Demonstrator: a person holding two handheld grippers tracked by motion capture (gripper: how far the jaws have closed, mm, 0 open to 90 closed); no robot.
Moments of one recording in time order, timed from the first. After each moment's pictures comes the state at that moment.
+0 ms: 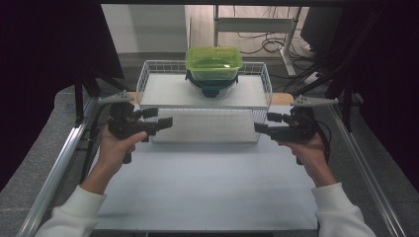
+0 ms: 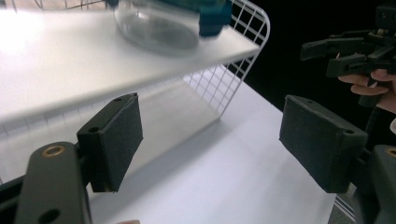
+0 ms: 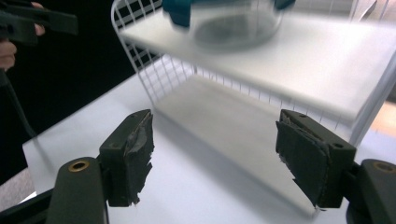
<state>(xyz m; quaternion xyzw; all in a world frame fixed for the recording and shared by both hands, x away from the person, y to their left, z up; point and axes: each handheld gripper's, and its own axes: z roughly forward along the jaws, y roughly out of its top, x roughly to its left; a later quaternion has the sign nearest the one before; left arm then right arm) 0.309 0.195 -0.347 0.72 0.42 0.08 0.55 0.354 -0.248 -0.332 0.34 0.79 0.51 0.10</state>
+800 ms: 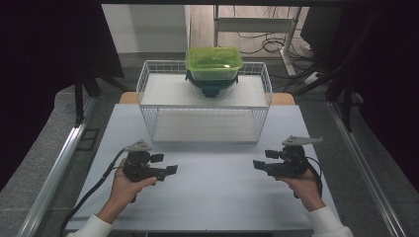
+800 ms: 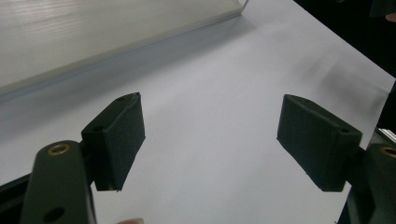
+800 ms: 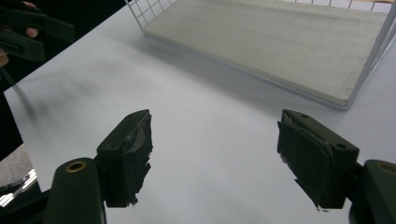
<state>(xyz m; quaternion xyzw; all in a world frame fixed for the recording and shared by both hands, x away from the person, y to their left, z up) 0.281 0.181 -0.459 0.77 0.43 0.05 0.46 0.324 -0.263 -0.431 0.38 0.80 0.45 0.06</state>
